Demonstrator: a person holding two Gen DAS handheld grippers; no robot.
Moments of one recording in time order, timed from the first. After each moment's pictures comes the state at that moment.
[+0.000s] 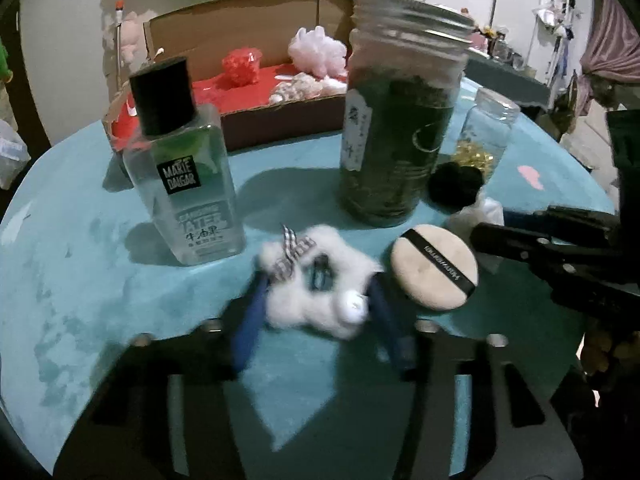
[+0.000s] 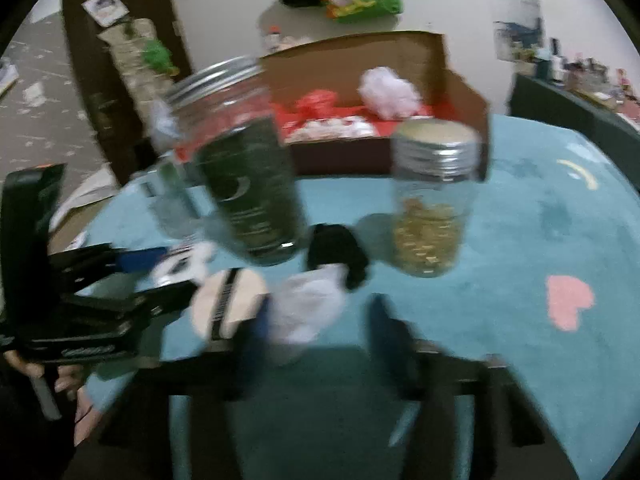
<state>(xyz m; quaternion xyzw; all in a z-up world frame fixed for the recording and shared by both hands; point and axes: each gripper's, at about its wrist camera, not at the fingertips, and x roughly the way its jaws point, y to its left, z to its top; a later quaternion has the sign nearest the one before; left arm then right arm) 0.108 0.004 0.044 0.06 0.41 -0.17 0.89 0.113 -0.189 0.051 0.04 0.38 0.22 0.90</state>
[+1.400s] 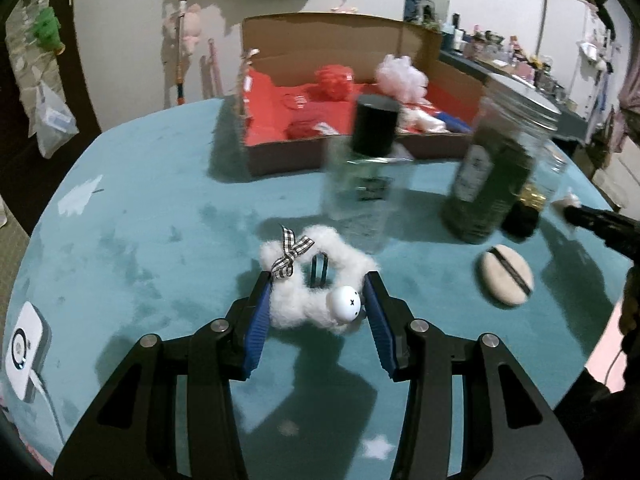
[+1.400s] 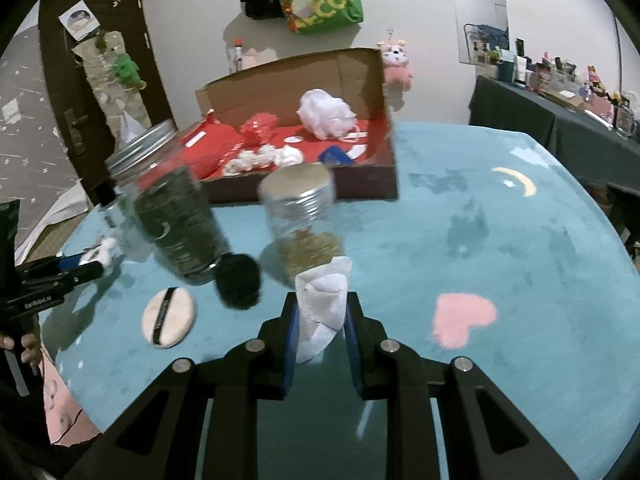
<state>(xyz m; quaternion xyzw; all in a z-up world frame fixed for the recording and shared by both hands) 0.108 0.085 0.069 0.03 0.41 -0.08 0.91 0.120 -0.255 0.077 0.03 0.38 0.14 0.92</state>
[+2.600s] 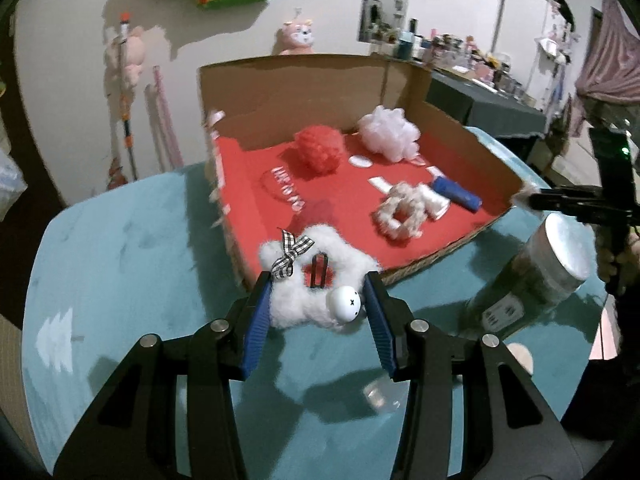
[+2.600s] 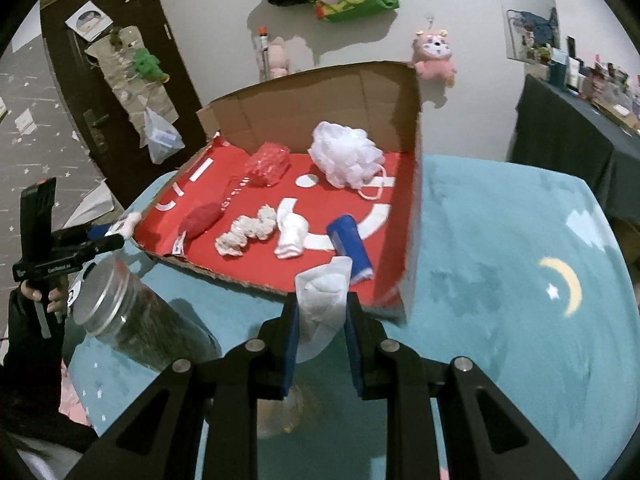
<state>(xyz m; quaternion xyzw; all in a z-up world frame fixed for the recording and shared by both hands) 0.230 0.103 0.127 0.05 0.39 -0.20 0.89 0.244 -0.260 0.123 0.03 0.41 0.23 0.88</state>
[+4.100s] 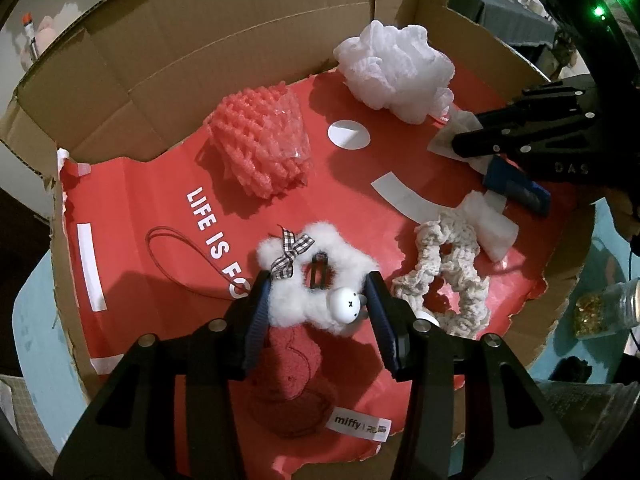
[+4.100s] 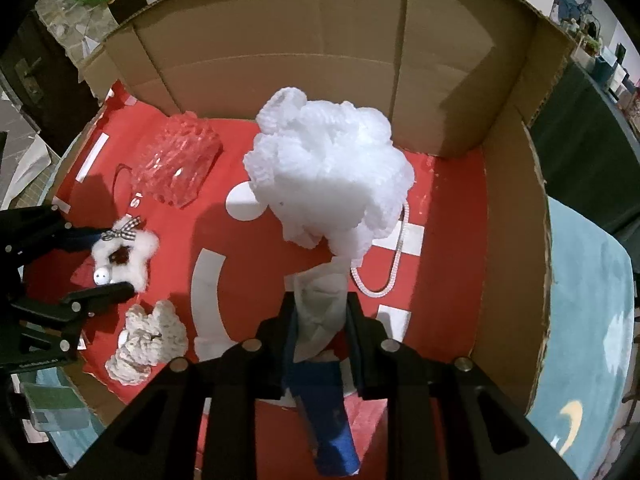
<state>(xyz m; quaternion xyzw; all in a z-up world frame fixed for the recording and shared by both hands) 0.378 0.002 0.069 0.15 0.54 -0.22 0.80 0.430 -0.181 0.078 -0.07 0.56 0.17 0.81</state>
